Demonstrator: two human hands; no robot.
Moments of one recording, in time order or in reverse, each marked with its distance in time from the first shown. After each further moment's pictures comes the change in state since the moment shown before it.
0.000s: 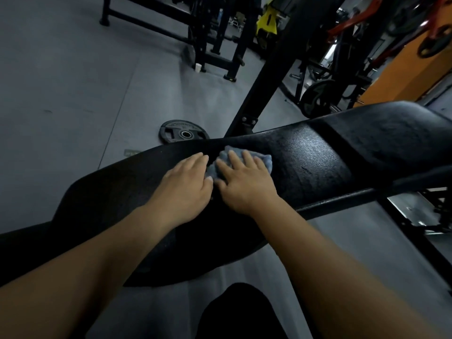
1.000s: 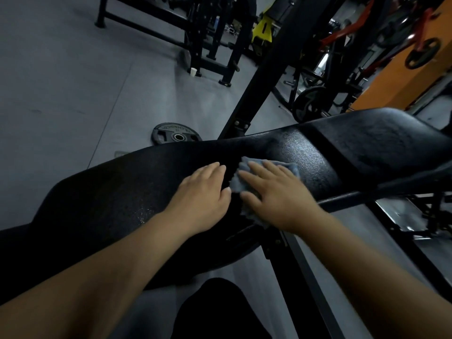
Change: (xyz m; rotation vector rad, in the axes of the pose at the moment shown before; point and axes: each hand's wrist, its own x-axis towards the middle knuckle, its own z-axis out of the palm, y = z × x) left_hand 0.002 0.043 0.027 -0.012 -0.031 0.082; right_hand -0.050 0.076 -0.016 -0.046 0.040 -0.075
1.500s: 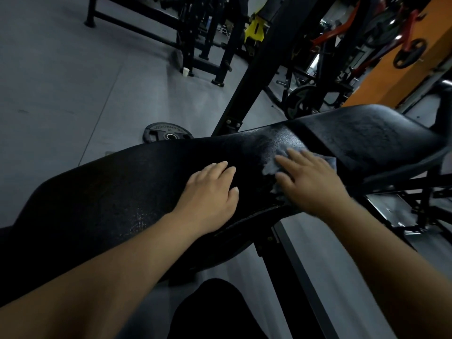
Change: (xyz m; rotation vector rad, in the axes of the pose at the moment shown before) left_hand 0.006 0.024 0.024 0.037 0.050 0.078; right_hand -0.021 0.066 -0.012 -0.021 0.033 0.249
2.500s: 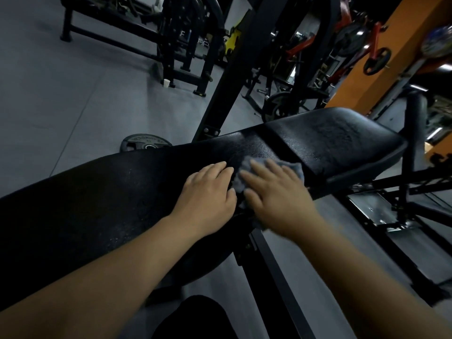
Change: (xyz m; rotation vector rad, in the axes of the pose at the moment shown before) left_hand 0.030 0.054 0.015 -0.031 0.087 0.077; right_hand -0.027 0.003 0.008 0.022 0.131 -0.111
